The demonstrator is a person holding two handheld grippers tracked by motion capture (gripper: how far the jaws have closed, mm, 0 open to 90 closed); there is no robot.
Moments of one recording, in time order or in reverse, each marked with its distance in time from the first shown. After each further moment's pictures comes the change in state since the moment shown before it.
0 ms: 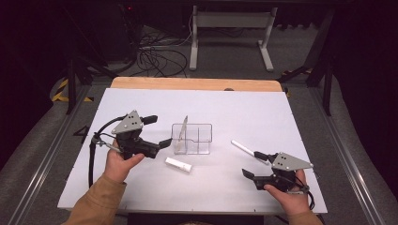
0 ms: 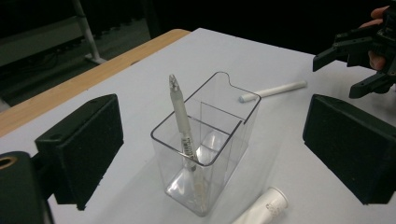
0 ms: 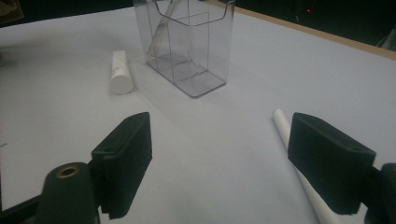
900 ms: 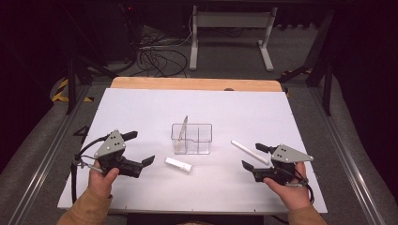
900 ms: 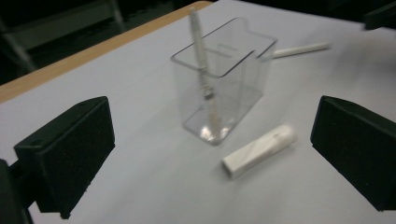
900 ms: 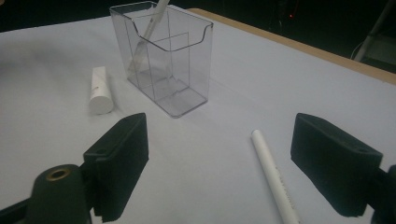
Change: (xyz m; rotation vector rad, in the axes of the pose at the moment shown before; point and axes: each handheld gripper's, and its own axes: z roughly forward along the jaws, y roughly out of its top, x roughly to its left) left arm -0.018 -0.052 -0.042 0.069 0.153 0.005; right arm -0.005 0.022 0.004 -0.004 -0.057 -0.006
